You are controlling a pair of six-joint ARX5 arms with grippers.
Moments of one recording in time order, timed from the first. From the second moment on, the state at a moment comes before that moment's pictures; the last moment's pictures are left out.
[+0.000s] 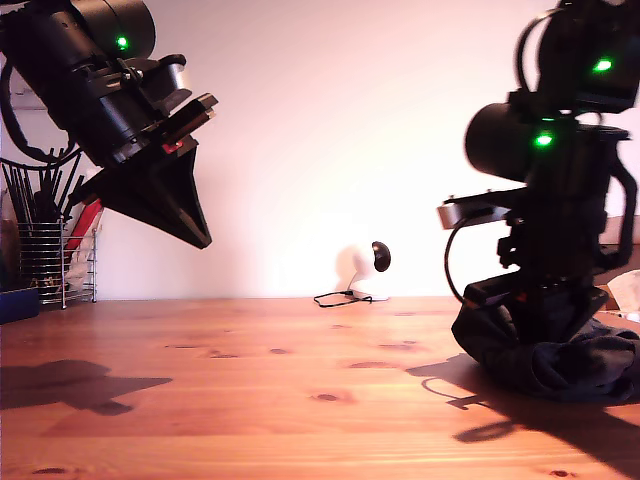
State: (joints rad) left arm -0.38 1.60 1.15 -0.53 0.37 -0.02; right arm 0.33 1.75 0.99 -0.45 0.06 -0.16
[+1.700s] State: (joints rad) left arm -0.36 0.76 0.41 0.26 0.33 -0.03; right arm 0.62 0.63 0.37 0.28 0.03 -0.03
